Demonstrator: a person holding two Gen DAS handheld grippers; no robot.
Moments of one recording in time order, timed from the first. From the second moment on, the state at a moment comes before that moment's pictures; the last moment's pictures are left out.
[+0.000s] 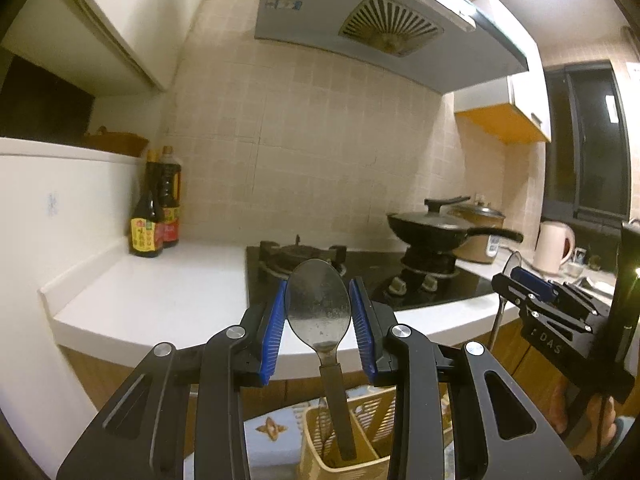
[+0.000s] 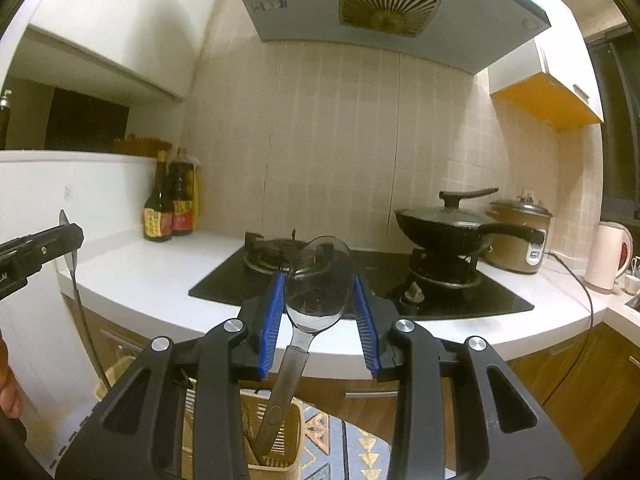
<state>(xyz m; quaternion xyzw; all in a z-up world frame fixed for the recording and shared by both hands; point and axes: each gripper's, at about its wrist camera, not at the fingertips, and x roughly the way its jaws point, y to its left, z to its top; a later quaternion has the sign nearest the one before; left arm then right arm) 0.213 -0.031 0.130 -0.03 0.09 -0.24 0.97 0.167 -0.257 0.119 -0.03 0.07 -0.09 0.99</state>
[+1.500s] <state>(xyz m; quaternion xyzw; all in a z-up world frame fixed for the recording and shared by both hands) 0.164 -0.015 0.070 -0.02 0.28 -0.31 0.91 0.109 -0.274 0.076 0.08 0.28 0.03 0.96</state>
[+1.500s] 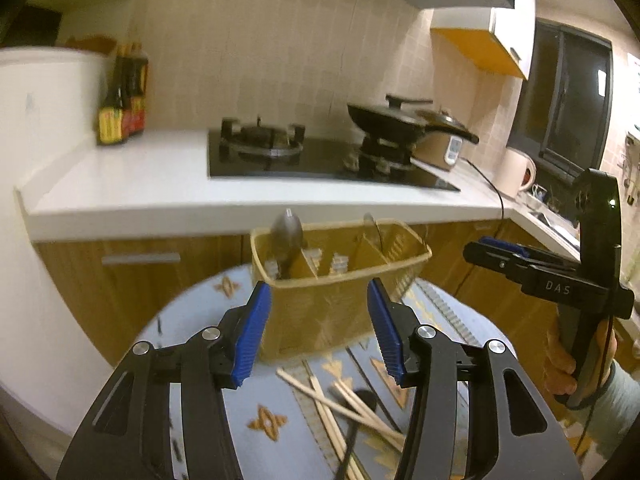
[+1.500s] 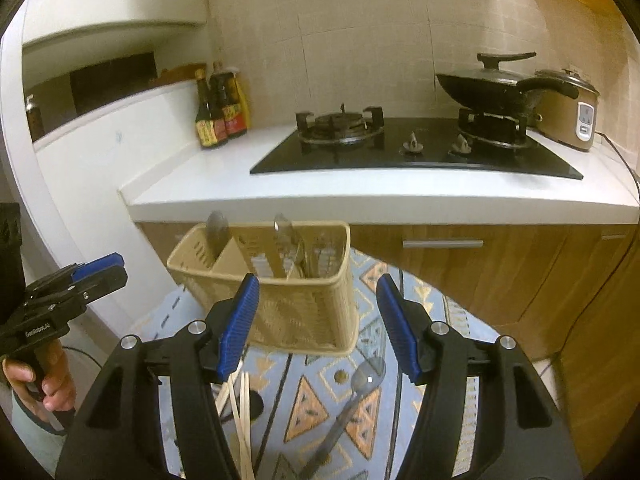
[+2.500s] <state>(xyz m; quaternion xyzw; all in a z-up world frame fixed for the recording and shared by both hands) 0.232 -0.060 -0.065 -0.04 0.51 -0.20 0.84 0.147 -0.306 -0.054 0.13 0.51 0.02 0.85</state>
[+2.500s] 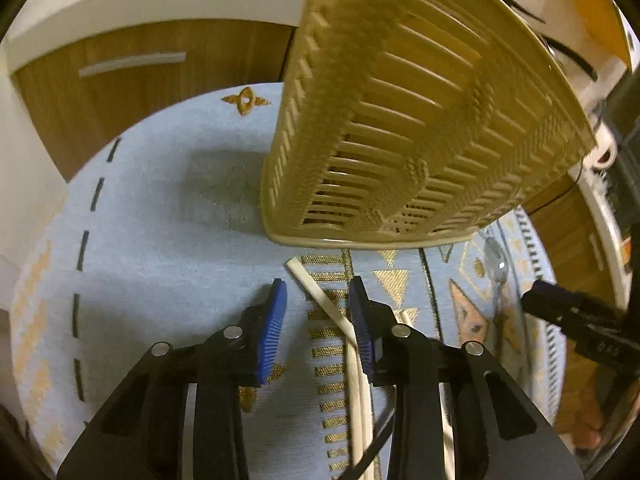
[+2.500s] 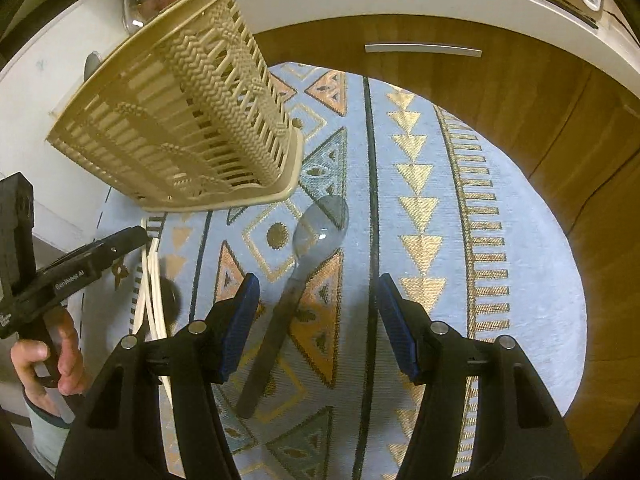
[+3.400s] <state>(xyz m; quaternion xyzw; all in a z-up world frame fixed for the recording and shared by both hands) 0.243 -0.048 -0.049 -0.03 0.51 -0.26 0.82 0.172 -0.311 -0.062 0.17 0.57 0.03 0.80</state>
